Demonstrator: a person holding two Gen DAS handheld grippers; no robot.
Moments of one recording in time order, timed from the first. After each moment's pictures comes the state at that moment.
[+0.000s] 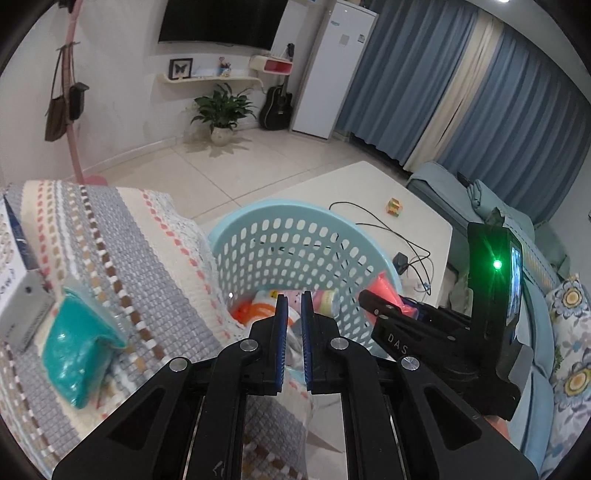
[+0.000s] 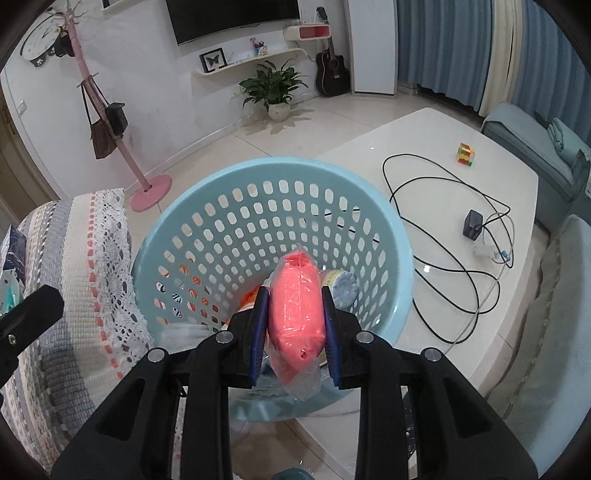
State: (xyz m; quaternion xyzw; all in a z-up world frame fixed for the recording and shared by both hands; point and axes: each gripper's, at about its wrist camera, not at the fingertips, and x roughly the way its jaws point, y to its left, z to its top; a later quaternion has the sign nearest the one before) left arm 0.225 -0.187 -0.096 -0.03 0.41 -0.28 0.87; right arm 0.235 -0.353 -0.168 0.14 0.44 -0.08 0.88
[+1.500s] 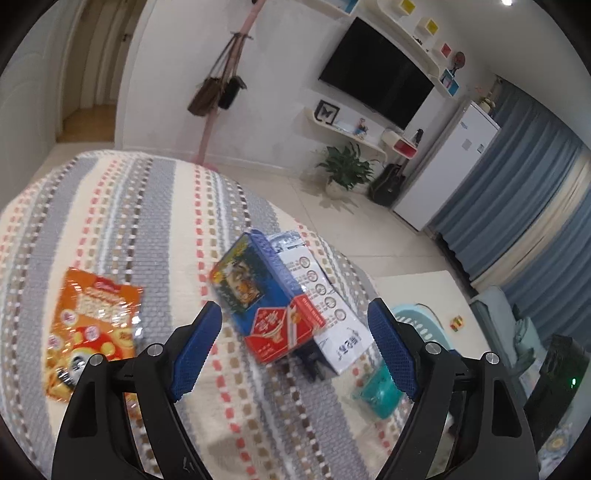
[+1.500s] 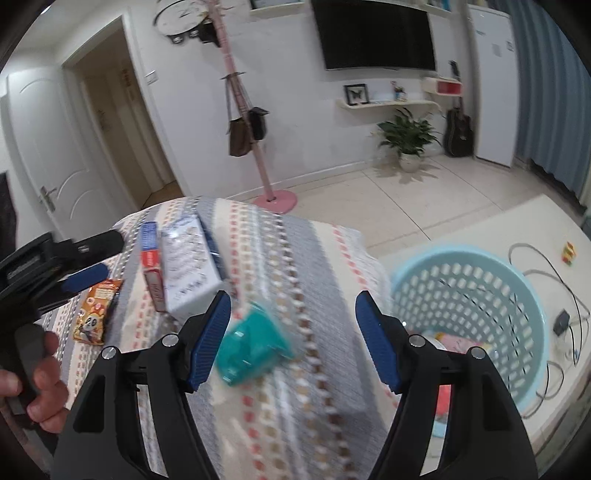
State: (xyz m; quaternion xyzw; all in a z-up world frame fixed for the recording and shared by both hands) left arm 0.243 0.055 -0.029 -0.21 0.37 -0.08 0.90; right arm 0.243 -0.162 -0.066 0.06 0.35 0.15 0.92
